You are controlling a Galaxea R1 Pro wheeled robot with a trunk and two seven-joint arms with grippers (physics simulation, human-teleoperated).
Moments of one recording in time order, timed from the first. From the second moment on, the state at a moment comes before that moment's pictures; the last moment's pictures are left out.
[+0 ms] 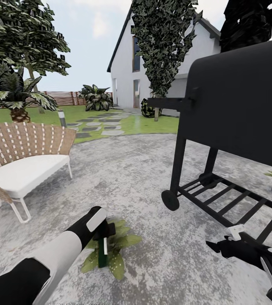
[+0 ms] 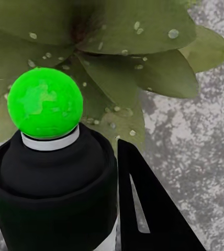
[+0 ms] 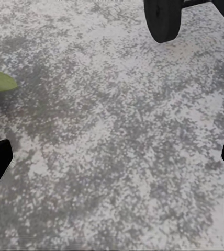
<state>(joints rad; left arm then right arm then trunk) -0.90 -0.08 -0.45 -0.42 1.03 0.77 0.60 -0.20 -0.32 -0.21 -1.42 0.08 0.68 0.66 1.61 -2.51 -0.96</state>
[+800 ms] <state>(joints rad) -0.95 -0.13 -0.45 -0.46 1.02 0.84 0.79 -0.20 -0.32 -0.21 -1.42 0.08 0.67 0.68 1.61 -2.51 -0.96</state>
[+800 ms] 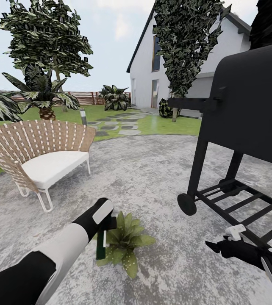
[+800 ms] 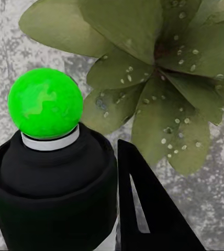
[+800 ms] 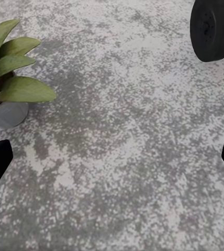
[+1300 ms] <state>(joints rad) -0.95 -0.13 -0.46 -0.47 1.02 0.94 0.78 -0.20 -0.32 -0.22 -1.42 0.08 0.67 0.72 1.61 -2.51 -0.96</state>
